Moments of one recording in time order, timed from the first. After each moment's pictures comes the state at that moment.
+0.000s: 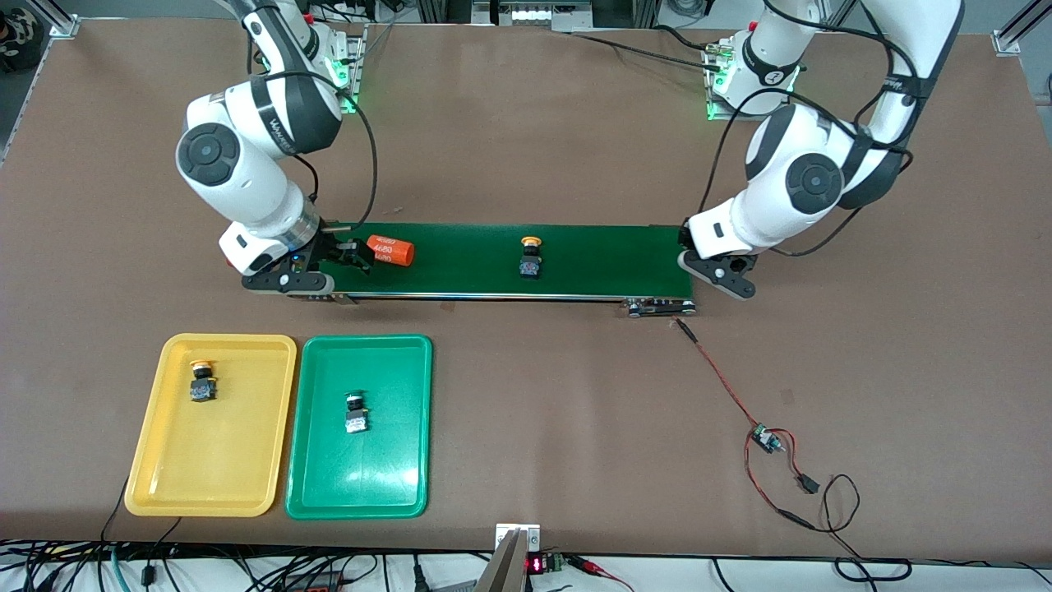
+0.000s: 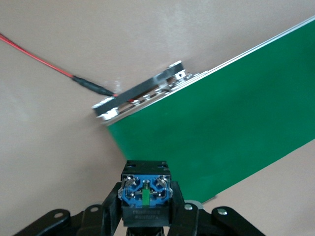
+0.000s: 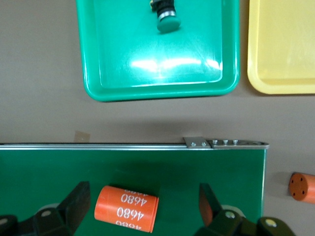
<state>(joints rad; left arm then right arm) 0.18 0.24 -0.56 -2.12 -0.05 2.22 0.08 0.11 0.16 0.25 -2.08 0.00 2.28 0.39</state>
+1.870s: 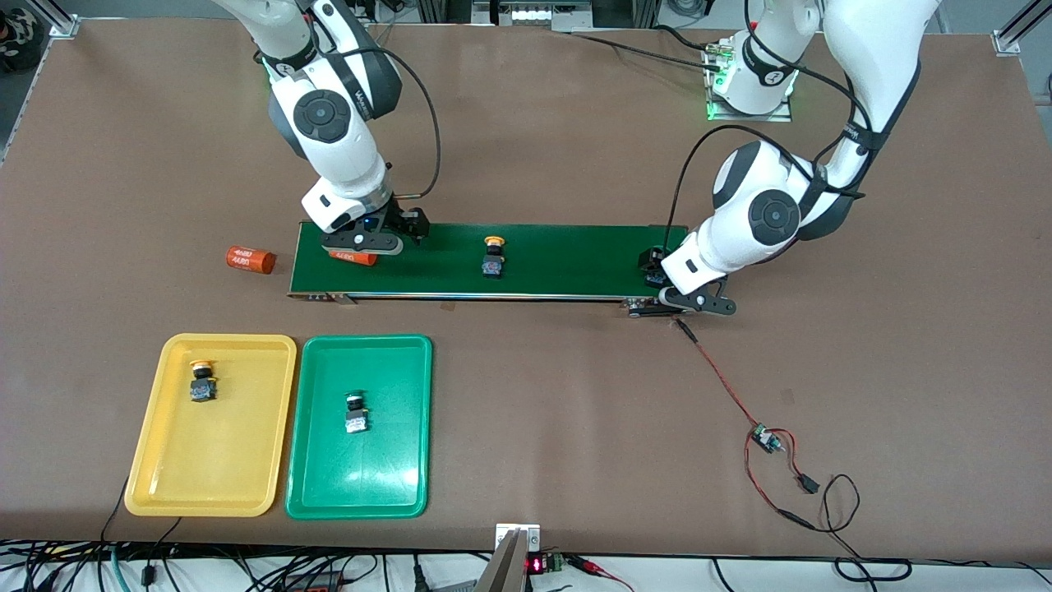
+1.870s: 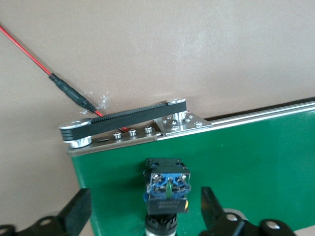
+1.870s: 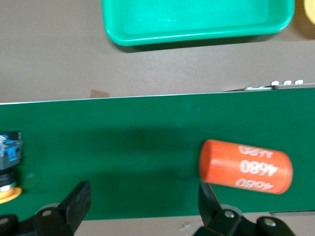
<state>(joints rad) 0.09 0.37 -0.50 -2.06 -0.04 2.34 -0.21 0.20 0.17 0.36 -2.20 -0.12 2.38 0.70</state>
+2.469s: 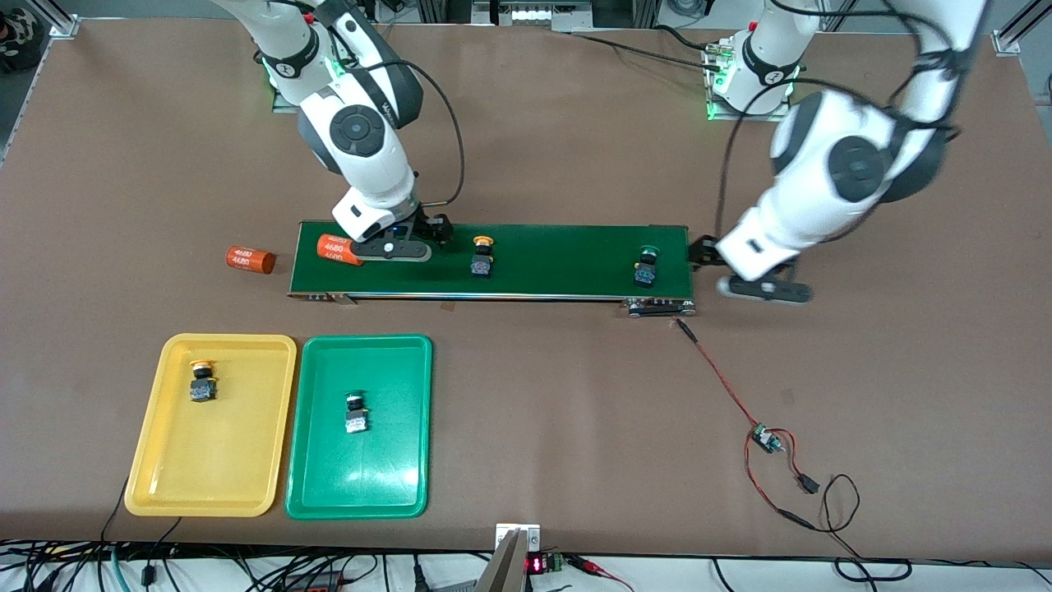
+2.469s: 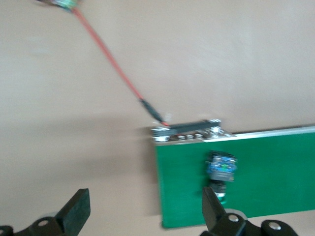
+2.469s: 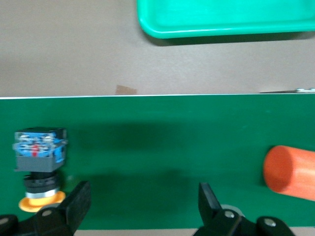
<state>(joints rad) 0.09 0.15 -0.34 -1.94 -0.04 2.06 -0.21 0.26 0.28 0.37 -2.11 -0.19 2.38 0.77</state>
